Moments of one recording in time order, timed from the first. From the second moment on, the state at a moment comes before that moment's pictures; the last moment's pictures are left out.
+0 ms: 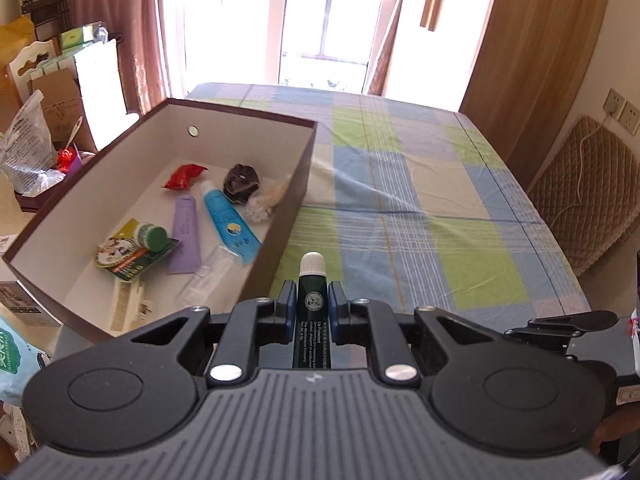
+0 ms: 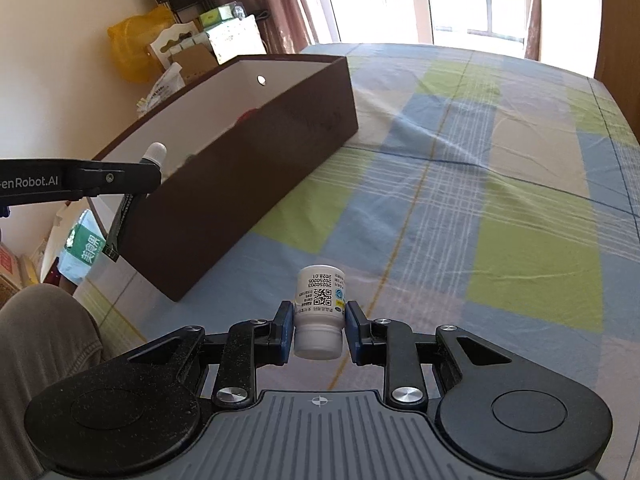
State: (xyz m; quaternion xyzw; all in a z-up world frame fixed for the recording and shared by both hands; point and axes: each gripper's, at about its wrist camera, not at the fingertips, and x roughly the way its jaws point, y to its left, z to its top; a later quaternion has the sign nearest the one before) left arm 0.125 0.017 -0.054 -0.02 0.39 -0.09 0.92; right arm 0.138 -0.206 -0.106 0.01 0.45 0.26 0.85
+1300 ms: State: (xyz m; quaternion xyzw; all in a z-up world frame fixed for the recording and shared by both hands) left arm 0.203 0.173 -0.048 0.04 0.38 0.00 0.92; right arm 0.222 -0.042 -0.073 0.00 0.41 0.39 0.82
